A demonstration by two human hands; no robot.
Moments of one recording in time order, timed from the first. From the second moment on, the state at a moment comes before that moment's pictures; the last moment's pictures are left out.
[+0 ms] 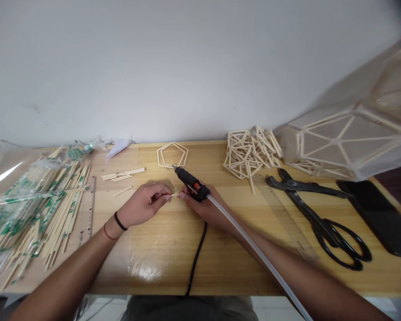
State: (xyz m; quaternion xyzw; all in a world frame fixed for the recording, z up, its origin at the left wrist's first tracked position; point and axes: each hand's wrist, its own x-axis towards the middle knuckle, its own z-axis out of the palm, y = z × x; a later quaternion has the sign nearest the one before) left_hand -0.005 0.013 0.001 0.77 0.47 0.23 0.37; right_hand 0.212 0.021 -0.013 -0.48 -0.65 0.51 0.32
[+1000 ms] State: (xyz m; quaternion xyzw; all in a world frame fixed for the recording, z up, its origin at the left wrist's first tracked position) left_hand -0.005 0.013 0.001 0.77 0.46 0.23 0.37; right_hand 0.213 0.021 -0.011 -0.47 -0.65 0.50 0.32
